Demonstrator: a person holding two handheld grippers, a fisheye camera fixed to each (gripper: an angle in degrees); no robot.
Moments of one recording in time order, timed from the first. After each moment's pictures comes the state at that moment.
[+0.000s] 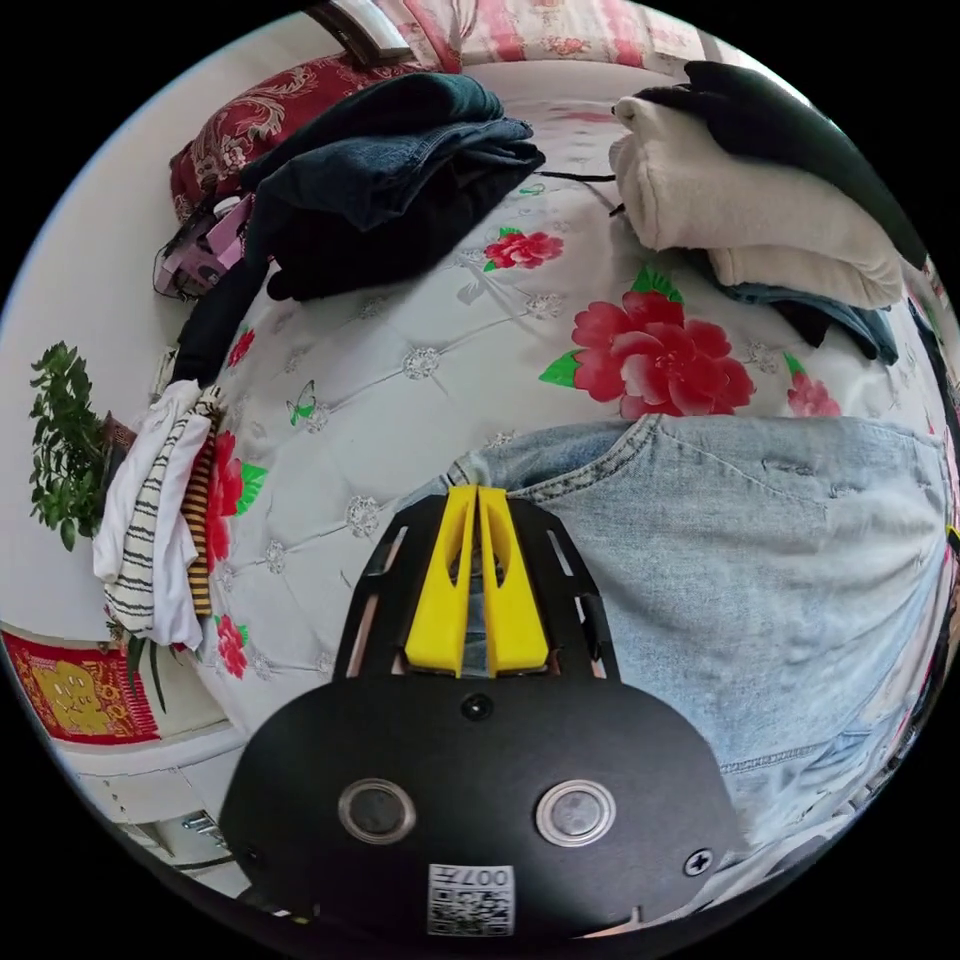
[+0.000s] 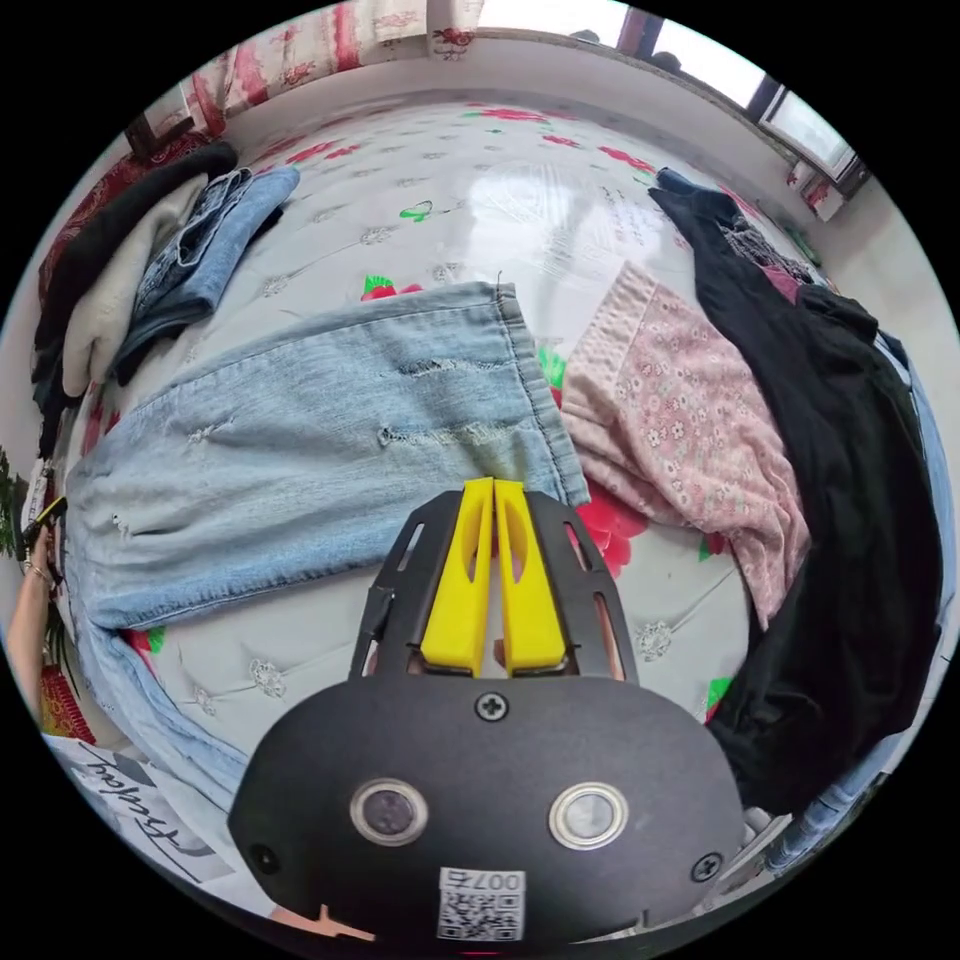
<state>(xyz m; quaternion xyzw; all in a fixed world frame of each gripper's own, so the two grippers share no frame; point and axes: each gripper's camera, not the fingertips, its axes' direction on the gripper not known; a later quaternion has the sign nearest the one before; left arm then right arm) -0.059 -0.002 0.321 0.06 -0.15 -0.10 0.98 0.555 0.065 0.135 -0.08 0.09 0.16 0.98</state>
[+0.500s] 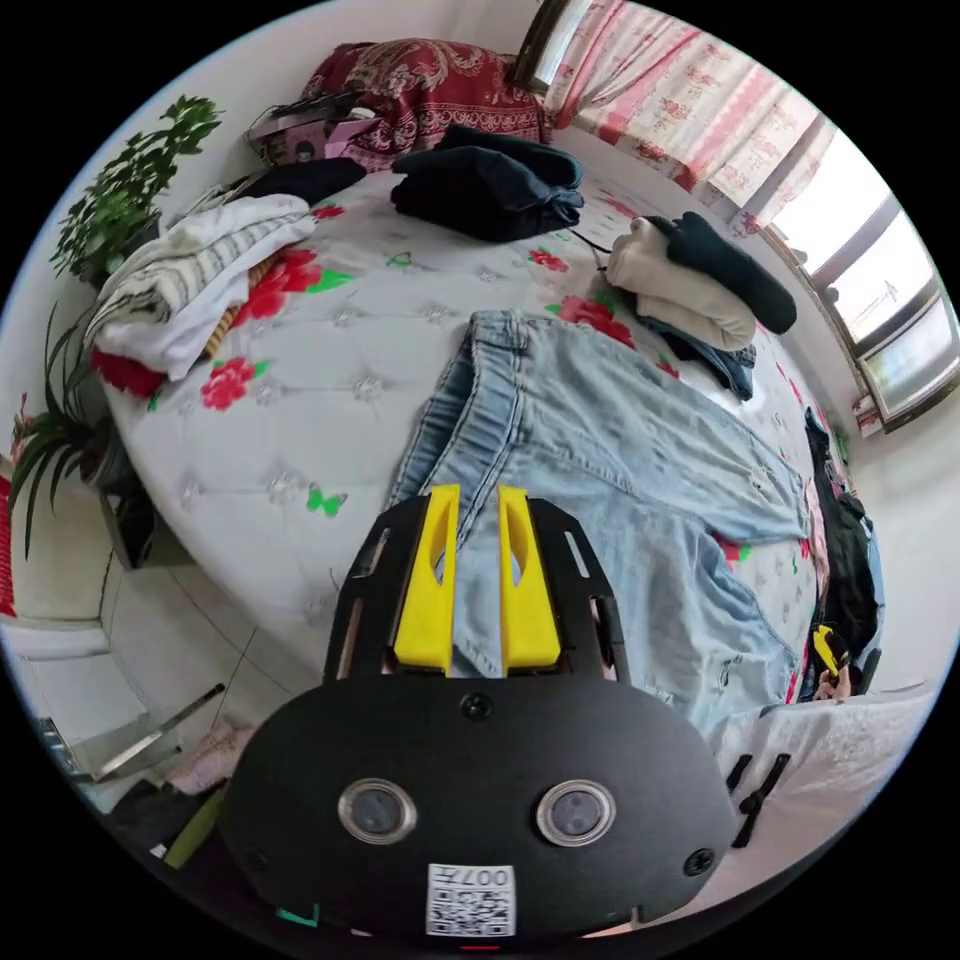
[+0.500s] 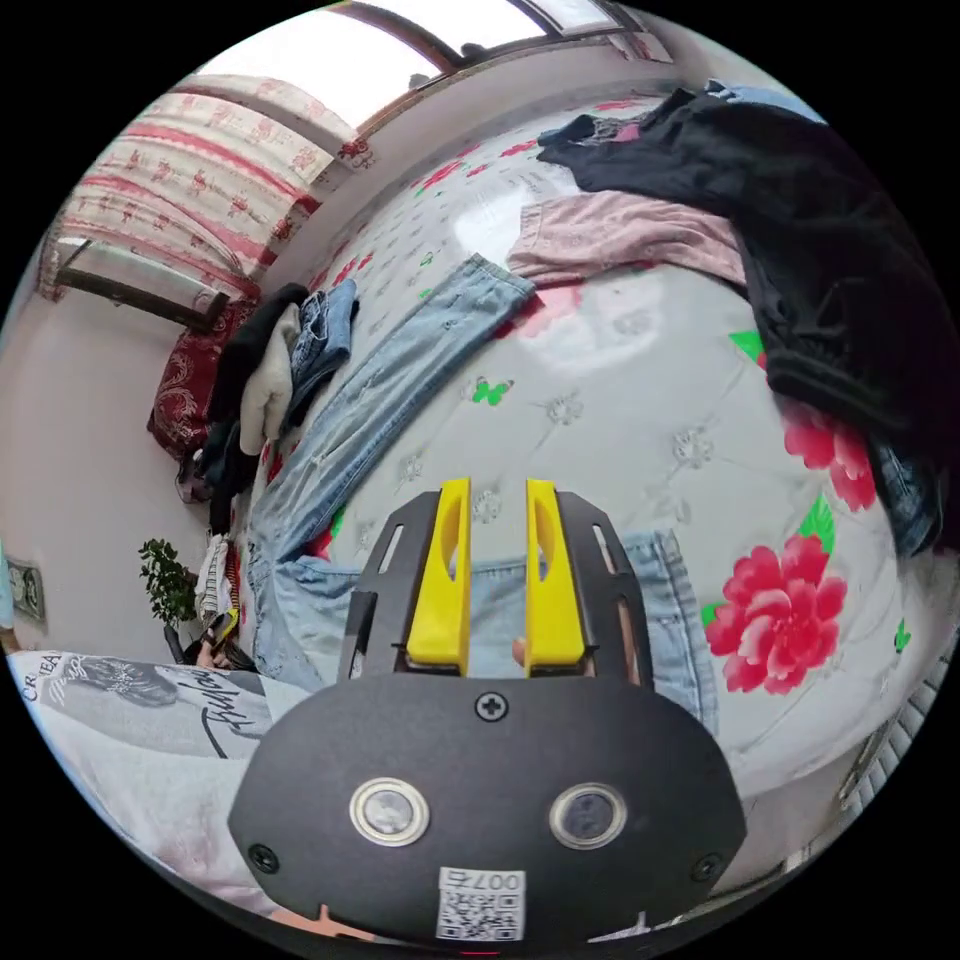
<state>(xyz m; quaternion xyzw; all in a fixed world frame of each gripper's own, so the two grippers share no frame) -0.104 0.250 0.228 0.11 0.04 -0.23 0.97 0.547 0.352 -0.001 0.03 -0.11 0.37 0.92</state>
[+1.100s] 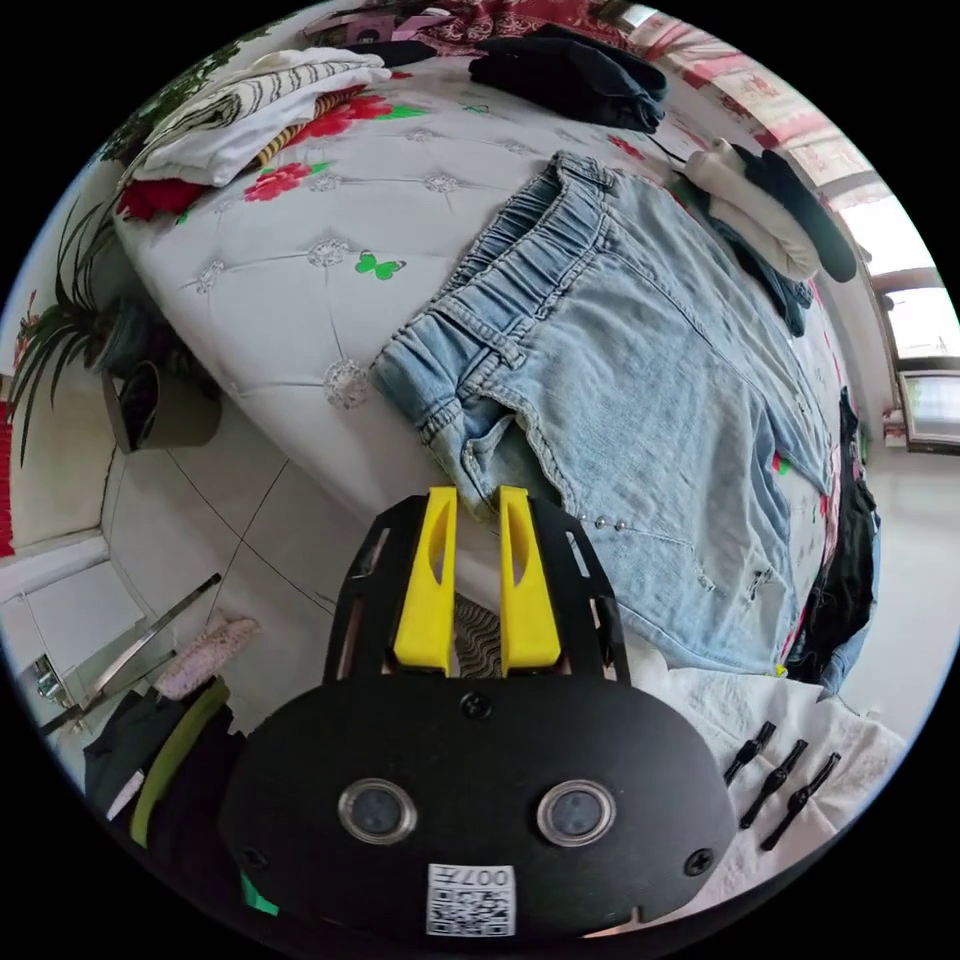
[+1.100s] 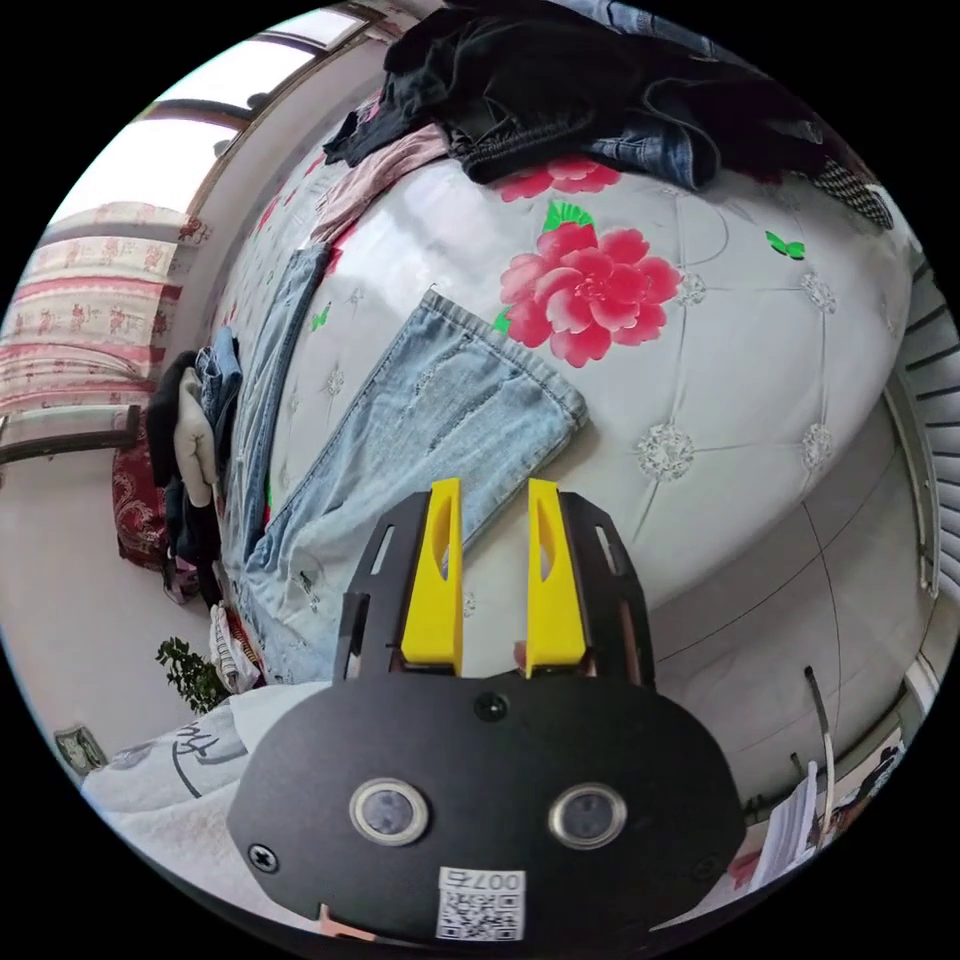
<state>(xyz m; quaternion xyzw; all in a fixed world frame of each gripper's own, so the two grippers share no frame) -0.143 0.316 0.276 -0.01 0.07 -0.25 0.97 0.543 0.541 -0.008 -0.01 -0.12 0.53 0.84</state>
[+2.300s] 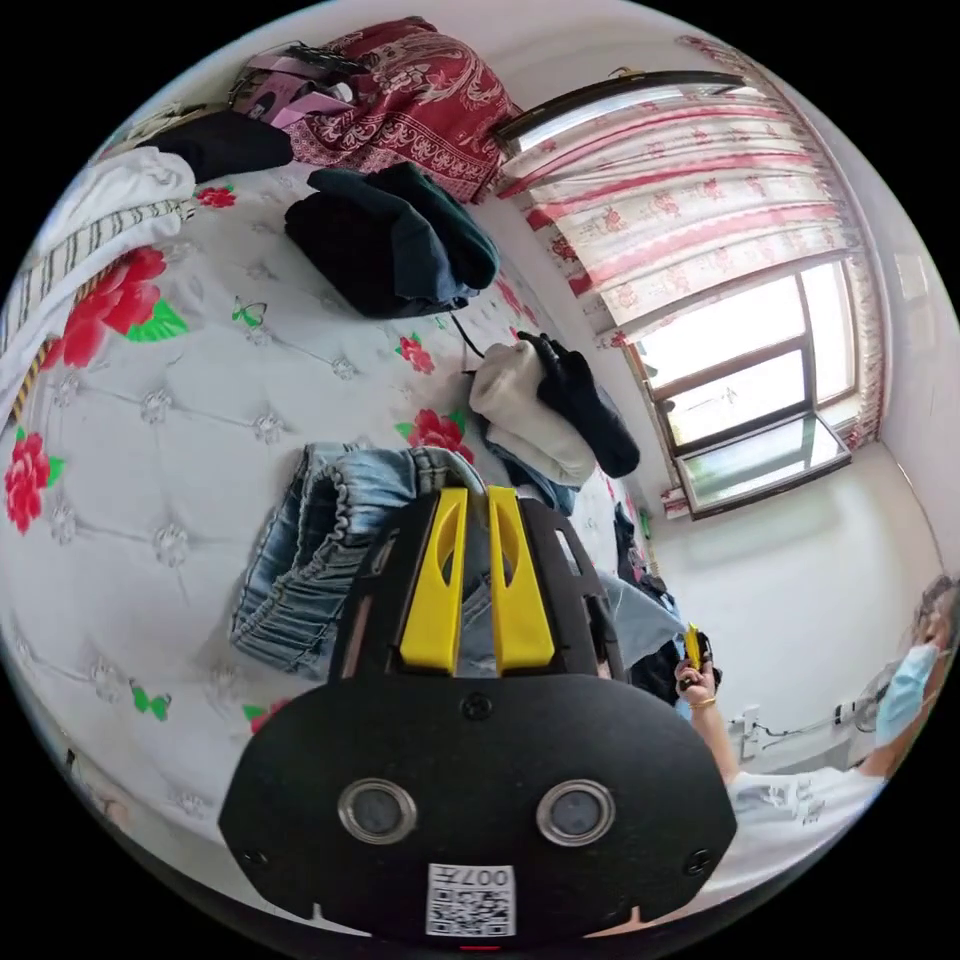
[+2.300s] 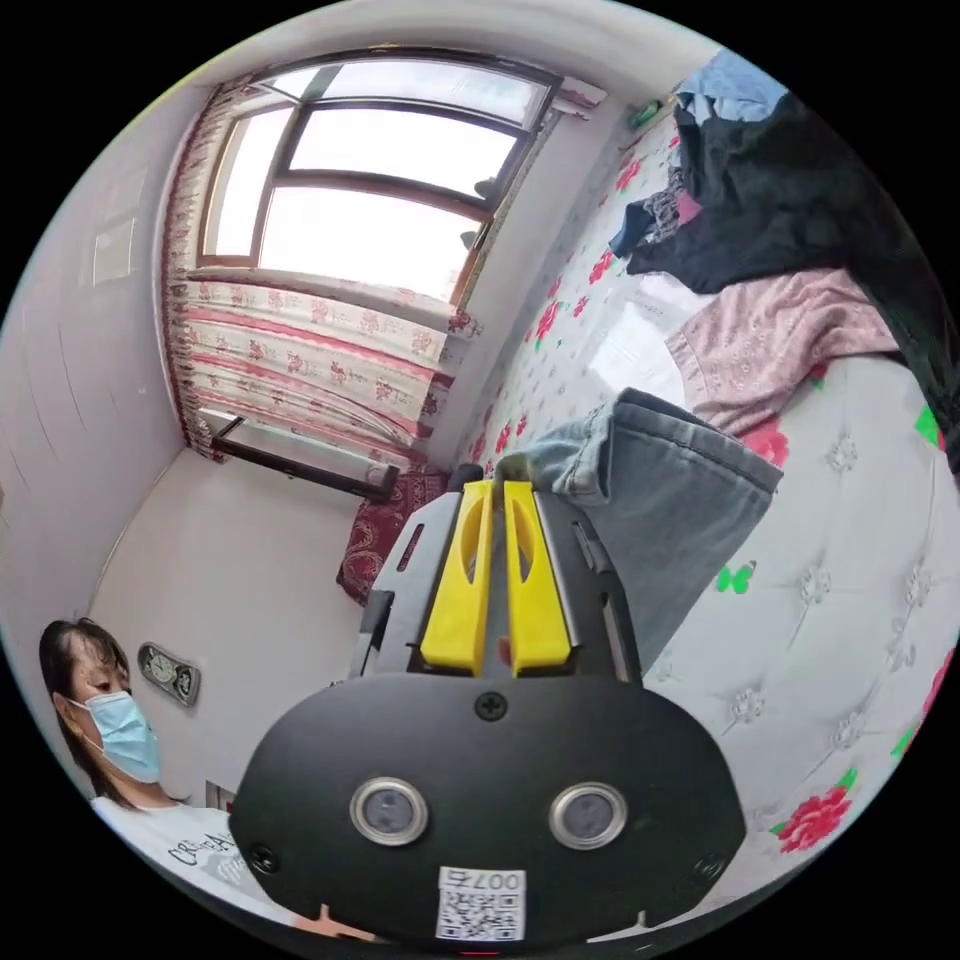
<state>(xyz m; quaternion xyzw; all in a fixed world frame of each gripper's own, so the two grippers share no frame) -0.219 0.128 0.246 0.23 0.31 -0.23 0.89 0.600 0.295 -0.030 0.31 -0.33 0.39 0.80</state>
